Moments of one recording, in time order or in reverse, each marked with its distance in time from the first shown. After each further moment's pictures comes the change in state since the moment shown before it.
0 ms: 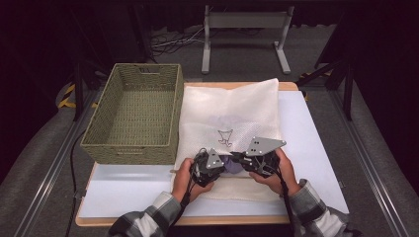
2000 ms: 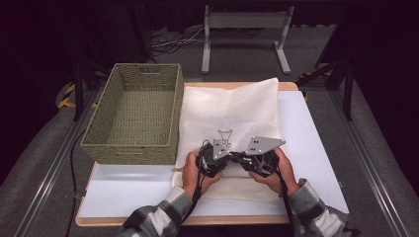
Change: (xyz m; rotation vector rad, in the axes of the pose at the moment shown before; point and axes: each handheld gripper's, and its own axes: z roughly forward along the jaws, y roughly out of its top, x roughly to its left) left arm 0.008 0.021 0.008 -0.076 0.154 -0.108; right arm -0.001 -0.001 0.003 -0.001 0.015 0.019
